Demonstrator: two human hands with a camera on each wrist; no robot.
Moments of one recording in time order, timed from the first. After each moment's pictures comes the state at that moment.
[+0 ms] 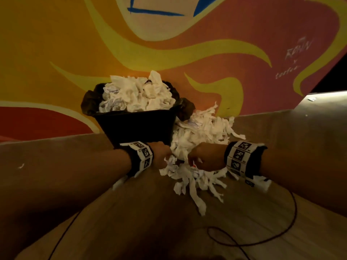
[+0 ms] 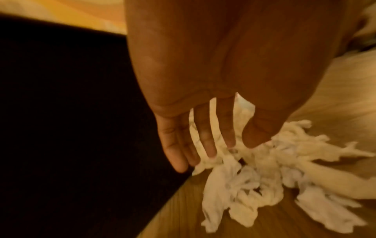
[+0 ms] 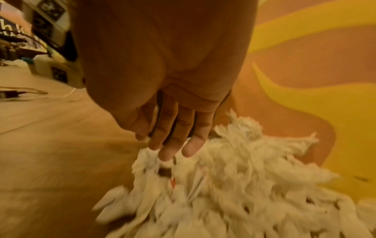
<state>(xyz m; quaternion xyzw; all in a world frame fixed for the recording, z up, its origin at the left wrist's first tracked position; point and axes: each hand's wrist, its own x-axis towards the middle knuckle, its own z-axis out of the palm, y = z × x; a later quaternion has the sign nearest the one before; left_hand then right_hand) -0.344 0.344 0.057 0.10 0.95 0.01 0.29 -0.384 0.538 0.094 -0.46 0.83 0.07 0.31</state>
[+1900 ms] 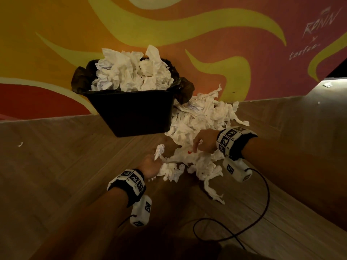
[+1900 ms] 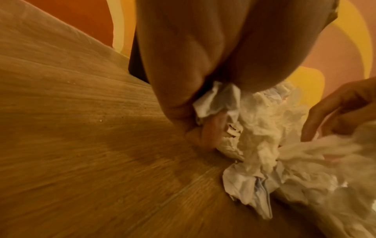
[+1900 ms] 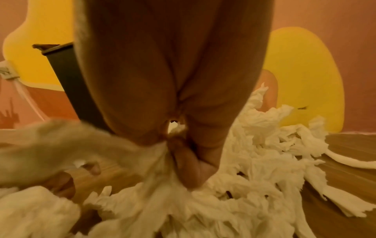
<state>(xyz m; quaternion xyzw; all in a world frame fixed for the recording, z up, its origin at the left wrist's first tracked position) -0.278 0.363 -0.047 -0.23 0.81 0.51 0.15 -0.422 0.546 0.044 -0.29 0.87 -0.01 0.39</state>
